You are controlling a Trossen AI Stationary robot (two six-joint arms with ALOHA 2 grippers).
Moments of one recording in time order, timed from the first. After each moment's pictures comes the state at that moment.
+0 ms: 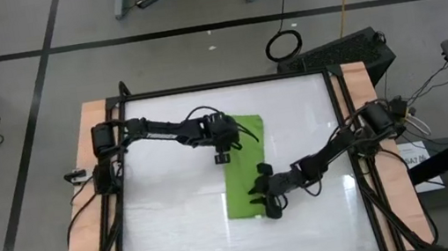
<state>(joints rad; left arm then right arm) 0.18 1.98 1.28 -0.35 -0.18 0.32 0.33 1.84 0.67 0.54 0.15 0.31</state>
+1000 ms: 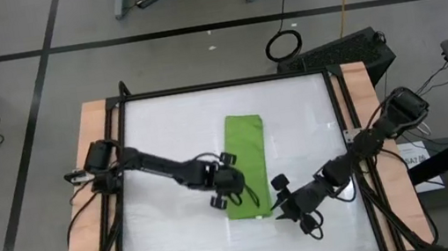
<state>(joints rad) -0.21 1.95 1.30 -0.47 -0.26 0.30 0.58 1.55 0.67 0.18 0.20 -0.02</state>
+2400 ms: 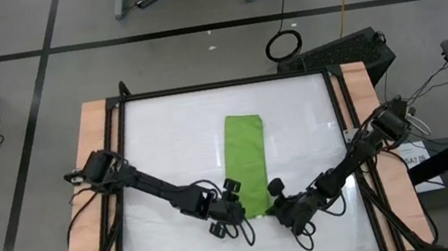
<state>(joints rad) -0.40 1.96 1.30 -0.37 -0.24 0.24 0.60 1.81 0.67 0.37 0.42 -0.10</state>
